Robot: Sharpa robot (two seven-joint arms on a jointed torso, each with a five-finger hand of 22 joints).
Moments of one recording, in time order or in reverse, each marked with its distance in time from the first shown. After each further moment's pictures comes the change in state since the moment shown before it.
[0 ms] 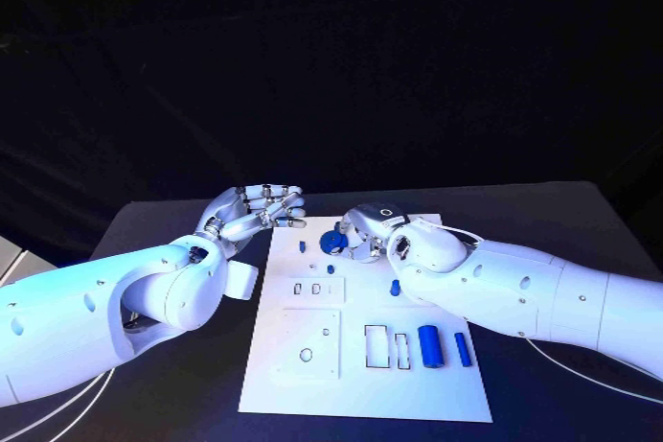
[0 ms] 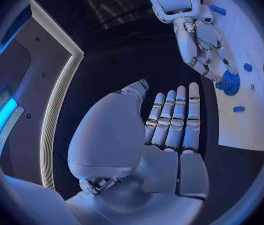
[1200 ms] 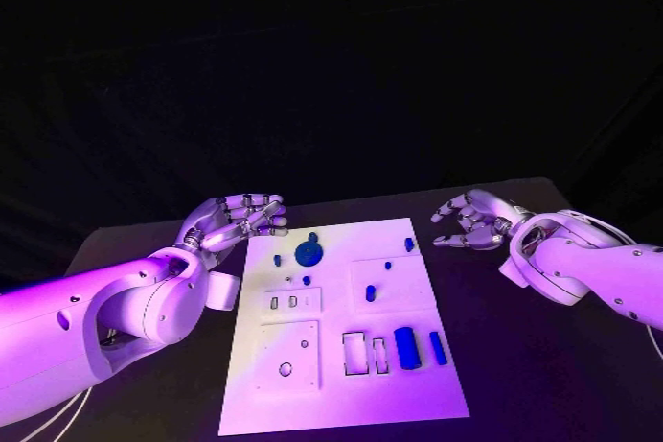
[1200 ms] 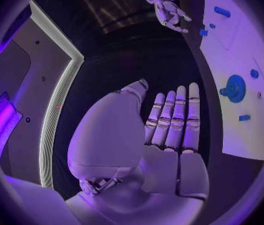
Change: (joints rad) left arm 0.000 -0.014 -0.001 -0.009 0.002 0.003 0.001; left_hand -0.004 -0.004 0.003 -0.003 0.000 -0.002 0.002 -0.005 -0.002 -0.011 0.004 0.000 0.000 -0.004 -0.004 0.000 0.010 0.000 -0.011 0.003 0.008 0.006; right arm 0.055 -0.516 0.023 0.194 0.520 -0.011 0.277; right_hand 0.386 -0.026 -0.147 -0.029 0.000 -0.013 -0.001 0.000 -0.008 0.010 0.001 0.003 0.000 0.000 0.000 0.016 0.000 0.000 0.000 0.000 0.001 0.000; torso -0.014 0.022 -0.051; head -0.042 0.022
